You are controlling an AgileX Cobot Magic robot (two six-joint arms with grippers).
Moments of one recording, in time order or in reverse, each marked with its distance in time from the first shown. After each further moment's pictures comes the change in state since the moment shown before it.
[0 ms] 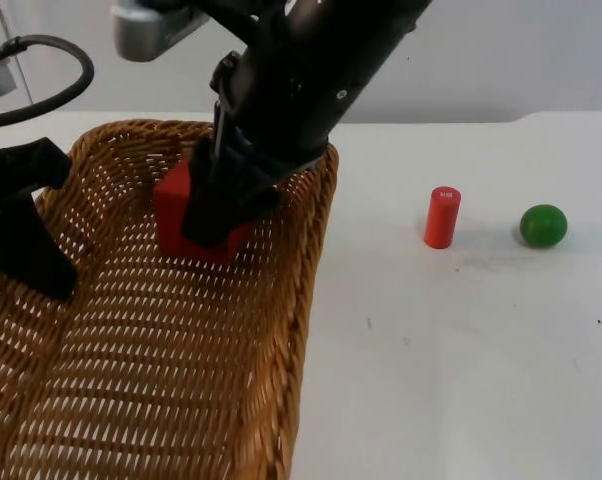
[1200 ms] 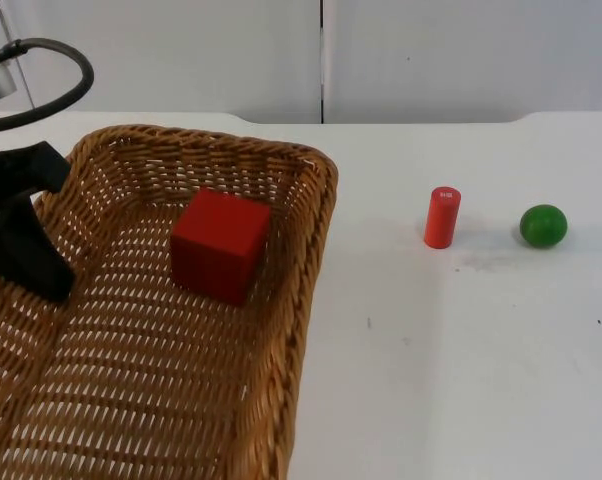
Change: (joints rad) right arm 0.000 -0.514 0.060 -0.177 0.196 0.217; left arm 0.000 0.000 0.000 0.012 0.000 0.002
